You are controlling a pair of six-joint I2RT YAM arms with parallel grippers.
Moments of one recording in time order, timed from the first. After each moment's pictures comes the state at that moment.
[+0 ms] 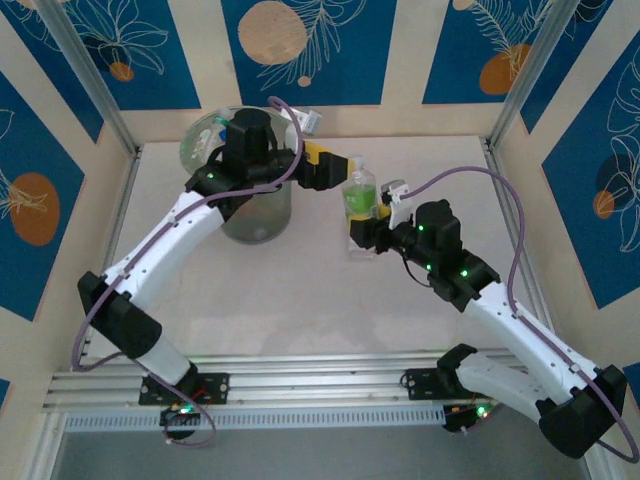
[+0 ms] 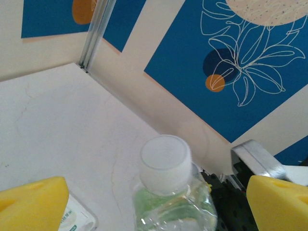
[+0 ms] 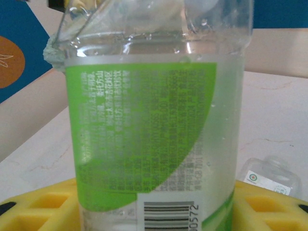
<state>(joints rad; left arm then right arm) -0.61 1.60 1.68 -0.35 0.58 -0.38 0.58 0.93 0.85 -0.20 -0.14 0.23</state>
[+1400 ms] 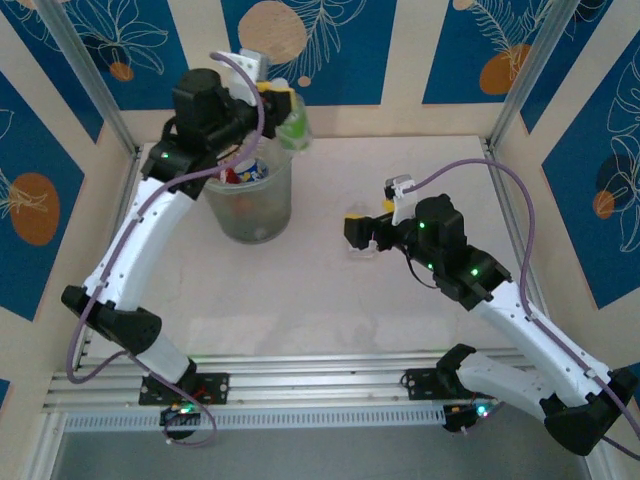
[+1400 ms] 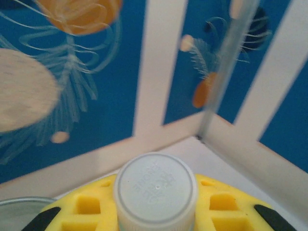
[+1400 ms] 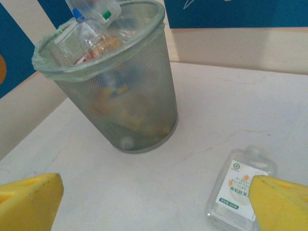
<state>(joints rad) -0.47 1.60 2.00 -0.49 0.15 -0.11 0.65 0.92 0.99 -0.41 0.01 0.28</state>
